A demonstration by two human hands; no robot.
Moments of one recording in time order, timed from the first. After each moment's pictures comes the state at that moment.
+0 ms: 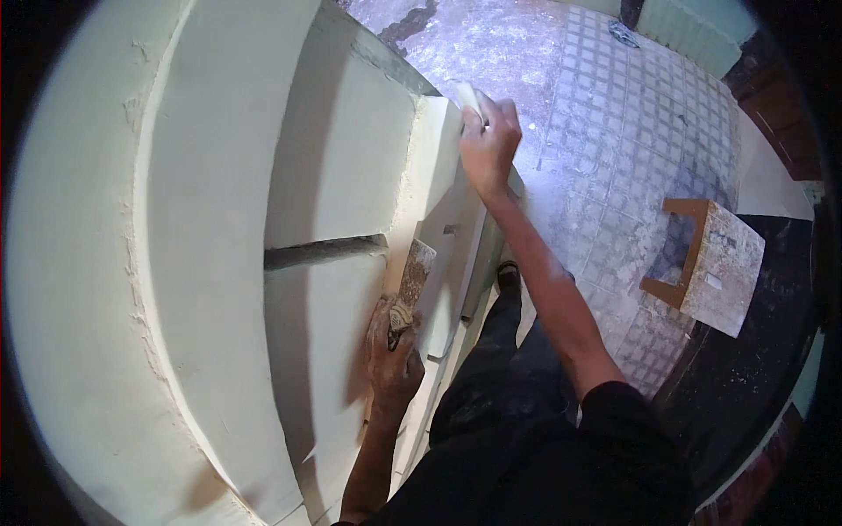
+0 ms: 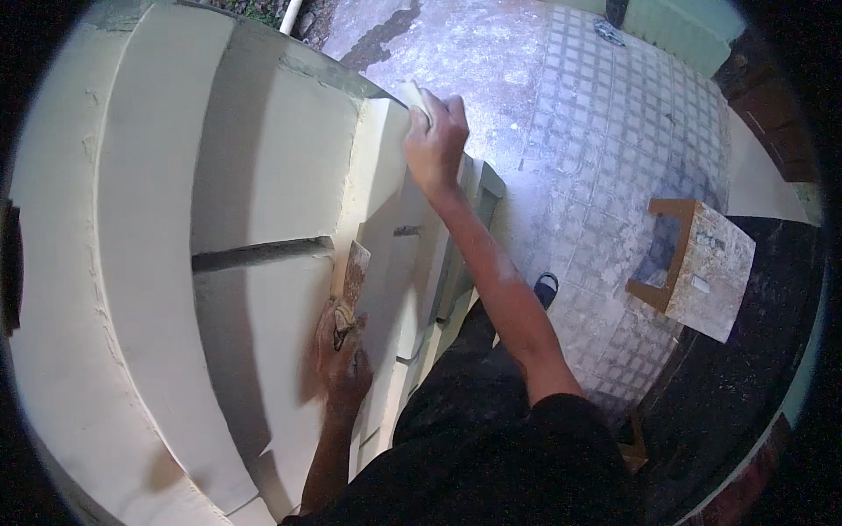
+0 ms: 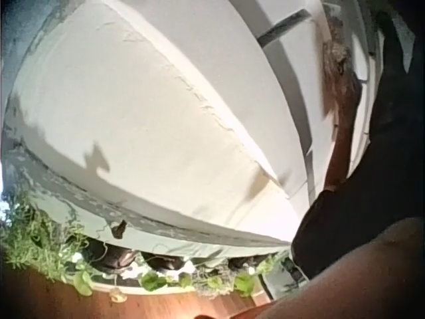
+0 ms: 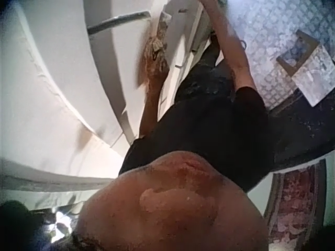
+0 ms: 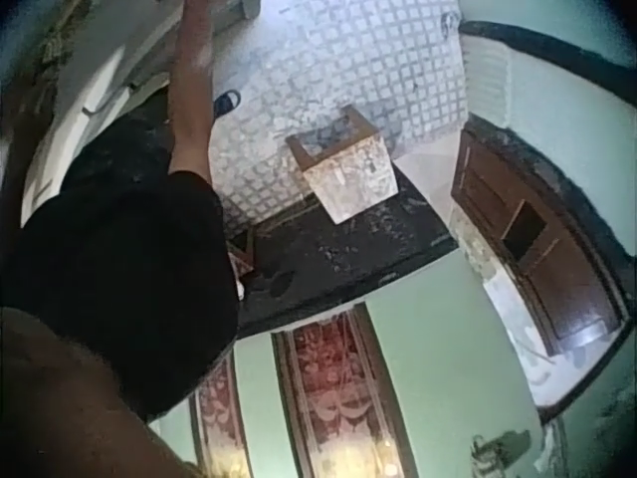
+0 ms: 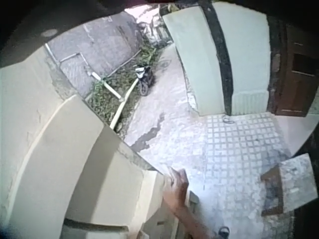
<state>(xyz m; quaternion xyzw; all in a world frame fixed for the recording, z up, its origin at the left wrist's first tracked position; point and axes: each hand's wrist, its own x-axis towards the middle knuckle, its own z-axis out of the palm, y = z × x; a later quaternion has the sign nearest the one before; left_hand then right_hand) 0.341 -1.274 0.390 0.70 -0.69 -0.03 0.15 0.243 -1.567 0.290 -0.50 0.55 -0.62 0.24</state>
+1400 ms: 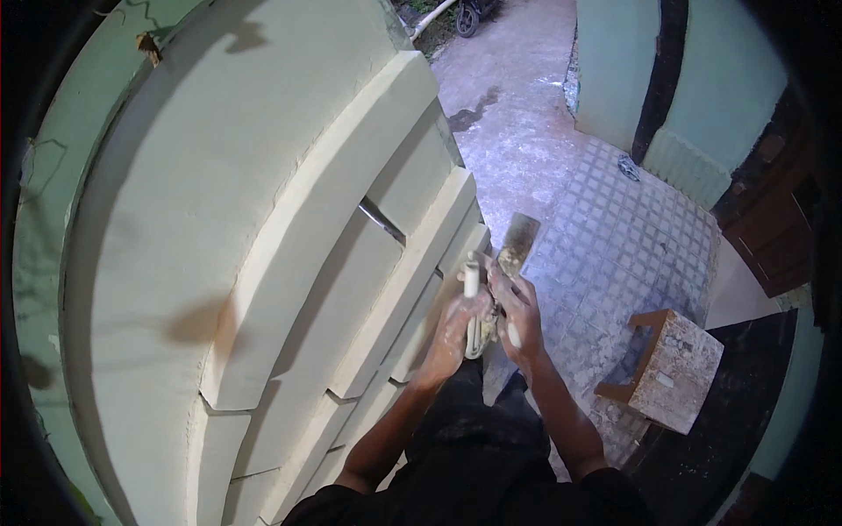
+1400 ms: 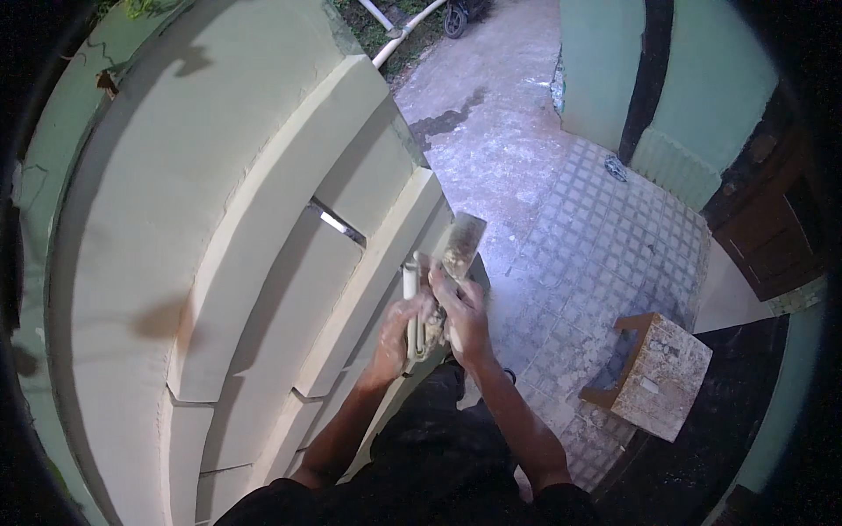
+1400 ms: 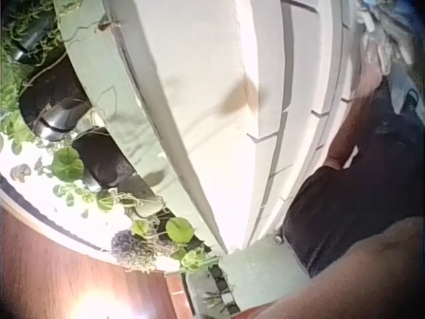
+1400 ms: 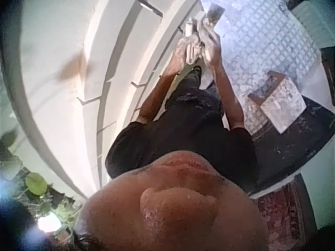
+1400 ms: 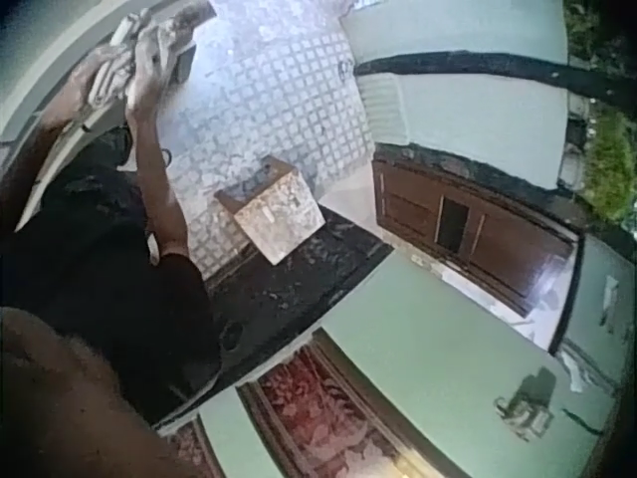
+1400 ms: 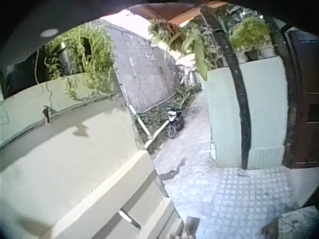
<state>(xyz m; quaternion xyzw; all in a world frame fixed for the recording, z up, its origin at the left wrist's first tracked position) 0.224 -1.303 0.396 0.53 -0.42 -0.45 0.59 0.104 -1.376 0.411 -0.37 0.29 -0.38 0.80</state>
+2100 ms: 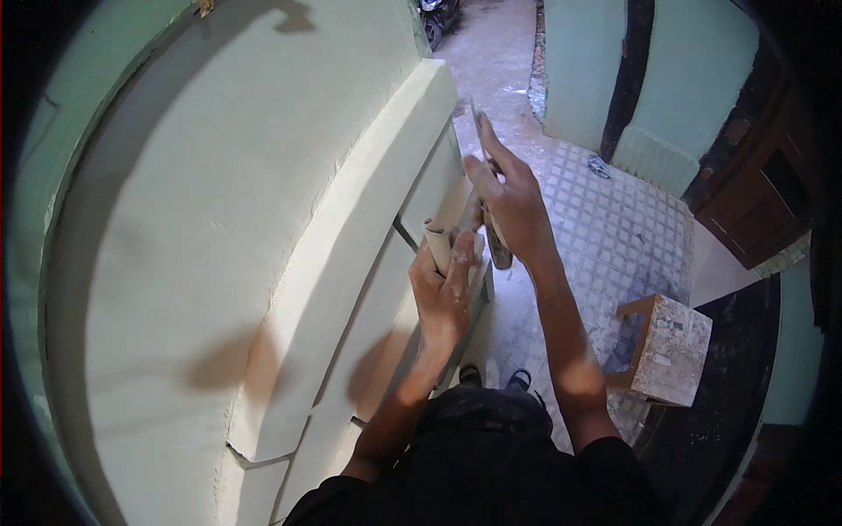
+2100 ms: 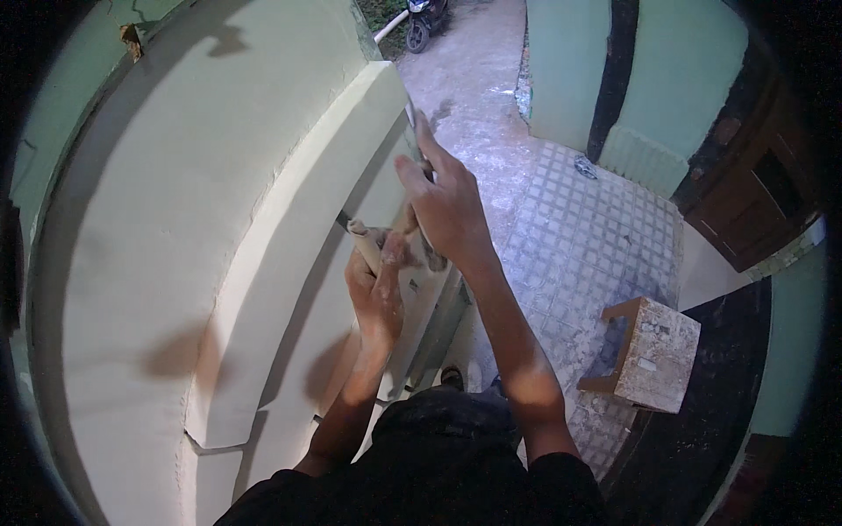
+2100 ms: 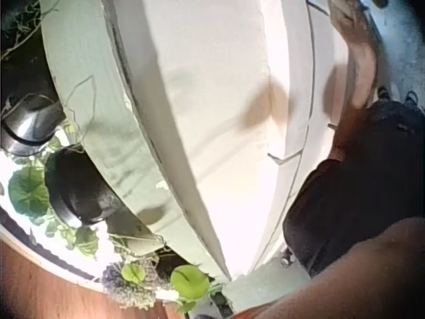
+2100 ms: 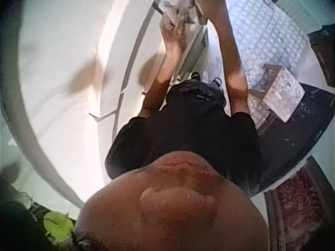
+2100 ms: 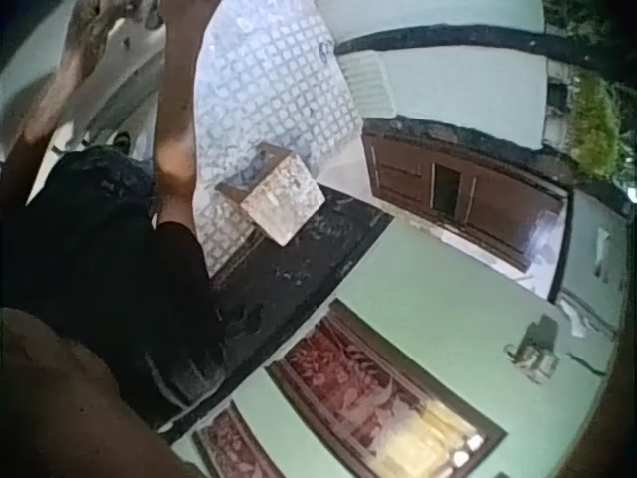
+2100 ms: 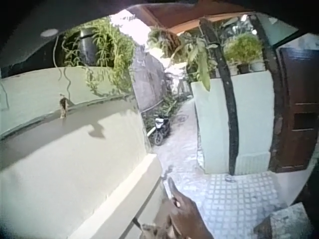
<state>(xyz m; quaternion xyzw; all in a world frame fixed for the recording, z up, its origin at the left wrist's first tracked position) 0.269 -1.345 0.507 0.55 -0.45 -0.30 0.63 0.181 -1.454 0.542 -0.65 0.37 -0.49 0.44</state>
